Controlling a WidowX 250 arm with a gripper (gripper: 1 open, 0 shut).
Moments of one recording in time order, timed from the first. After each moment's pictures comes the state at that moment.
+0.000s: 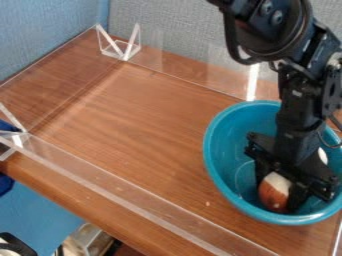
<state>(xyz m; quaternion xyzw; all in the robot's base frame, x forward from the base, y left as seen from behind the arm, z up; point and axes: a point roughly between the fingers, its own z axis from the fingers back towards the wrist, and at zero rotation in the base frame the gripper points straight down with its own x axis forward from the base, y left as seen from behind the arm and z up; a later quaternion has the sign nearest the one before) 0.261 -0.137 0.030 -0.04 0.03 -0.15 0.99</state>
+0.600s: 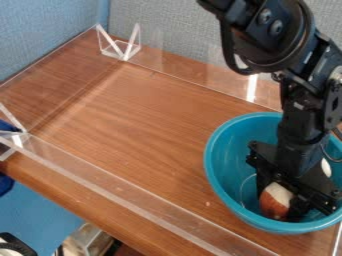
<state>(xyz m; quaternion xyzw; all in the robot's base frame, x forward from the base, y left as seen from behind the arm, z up) 0.253 -0.142 0.028 -0.04 0.02 -0.18 0.98</state>
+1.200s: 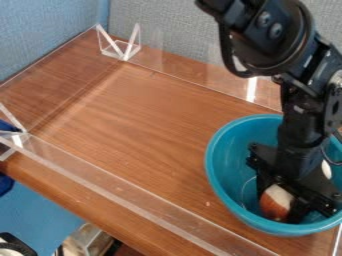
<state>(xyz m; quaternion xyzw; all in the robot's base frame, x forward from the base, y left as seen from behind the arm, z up) 0.253 -0.141 0.028 -0.04 0.02 -0.17 0.98</state>
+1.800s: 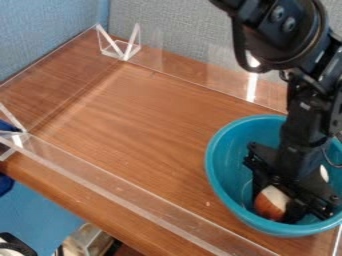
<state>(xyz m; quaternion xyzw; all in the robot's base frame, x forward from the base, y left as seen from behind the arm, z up) 0.254 -0.144 0.035 -0.02 0.03 -0.17 0.98</state>
